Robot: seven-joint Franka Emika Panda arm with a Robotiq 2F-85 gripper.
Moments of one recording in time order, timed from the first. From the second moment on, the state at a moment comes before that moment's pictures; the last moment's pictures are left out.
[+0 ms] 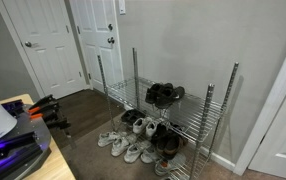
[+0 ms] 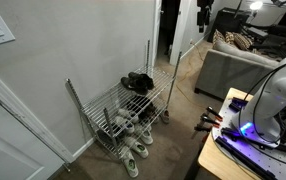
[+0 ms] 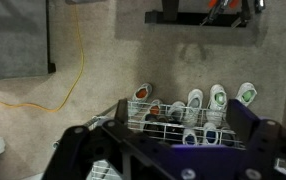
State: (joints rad) arm -0.07 -0.28 -0.07 -2.04 -0.21 1.56 -0.15
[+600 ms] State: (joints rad) arm -0.07 -0.23 -0.04 -2.05 -0.25 1.69 -0.05
